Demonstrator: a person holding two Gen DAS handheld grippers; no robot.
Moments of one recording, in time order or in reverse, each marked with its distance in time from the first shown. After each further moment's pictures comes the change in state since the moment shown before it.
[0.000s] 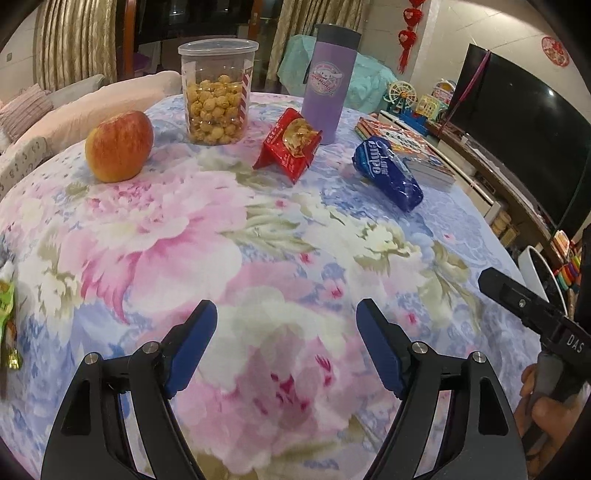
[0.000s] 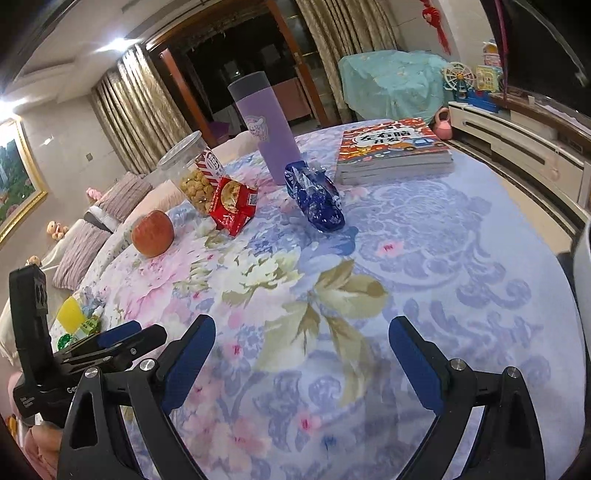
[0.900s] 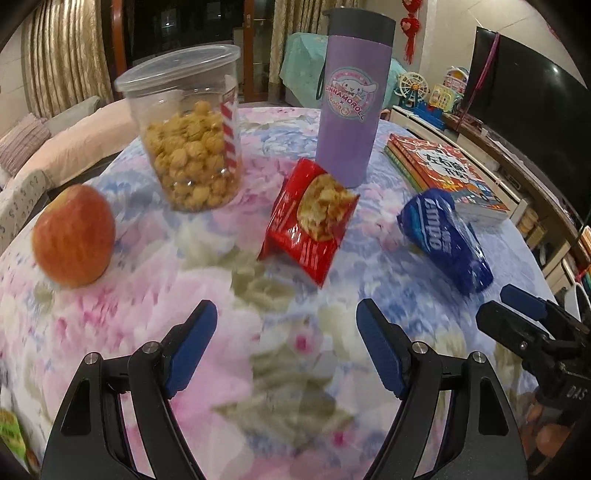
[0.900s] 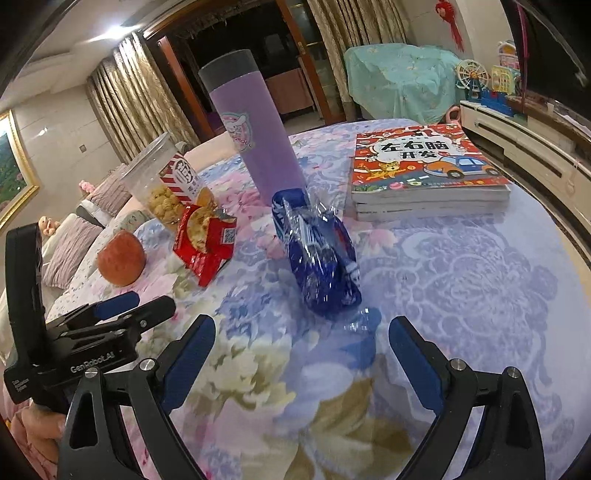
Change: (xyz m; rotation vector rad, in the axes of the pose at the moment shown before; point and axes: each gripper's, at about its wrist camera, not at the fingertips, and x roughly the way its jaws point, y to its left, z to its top) left arm 0.084 0.001 0.097 0.079 -0.003 0.081; right arm 0.083 -0.008 0.063 -0.024 0.042 -0.002
